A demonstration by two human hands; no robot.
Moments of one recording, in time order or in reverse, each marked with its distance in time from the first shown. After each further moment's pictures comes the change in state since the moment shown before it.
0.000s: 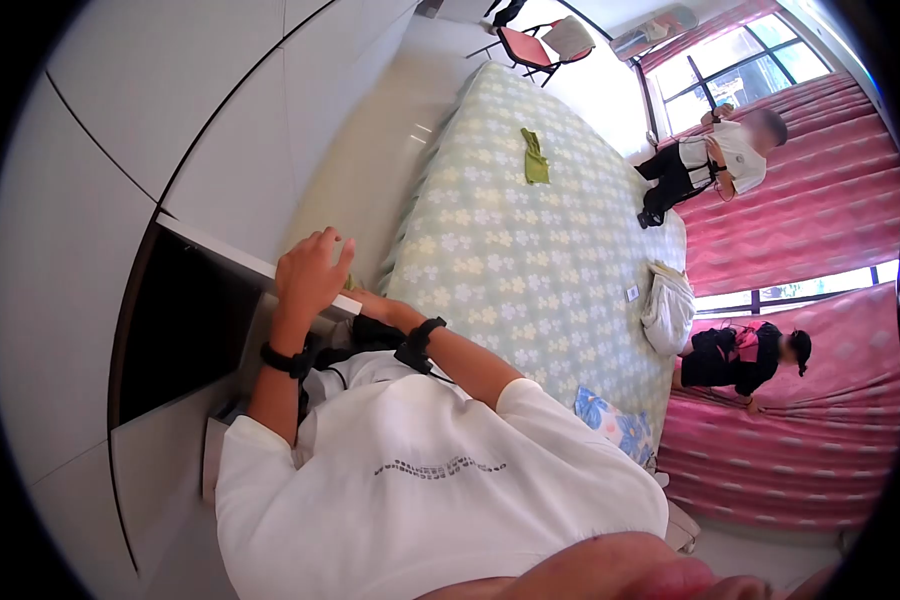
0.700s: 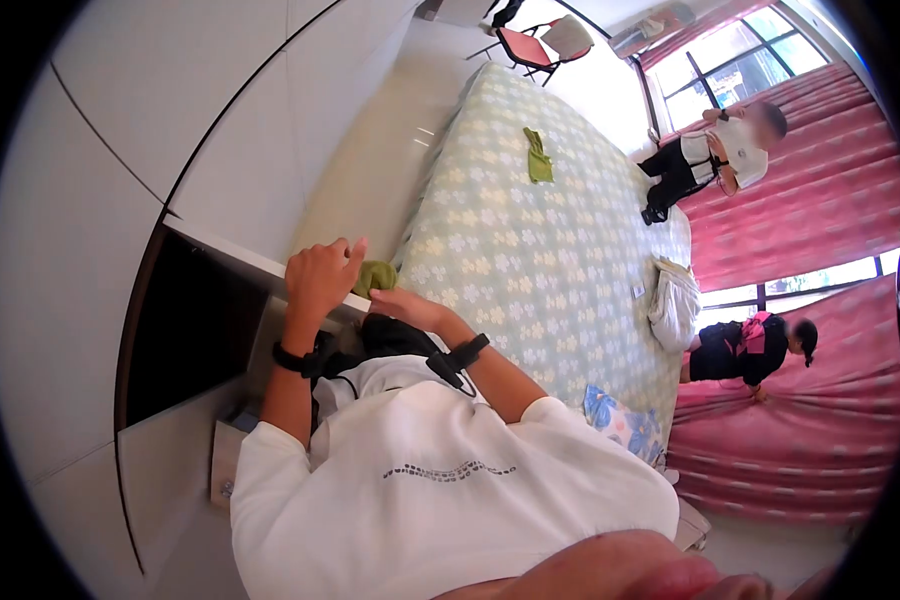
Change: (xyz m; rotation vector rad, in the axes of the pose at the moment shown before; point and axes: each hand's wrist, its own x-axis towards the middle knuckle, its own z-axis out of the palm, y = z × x) left_hand -0.002 -0.001 0.001 0.141 -0.083 -0.022; right_hand -0.065 -0.026 -0.014 0.394 -0.053 0.082
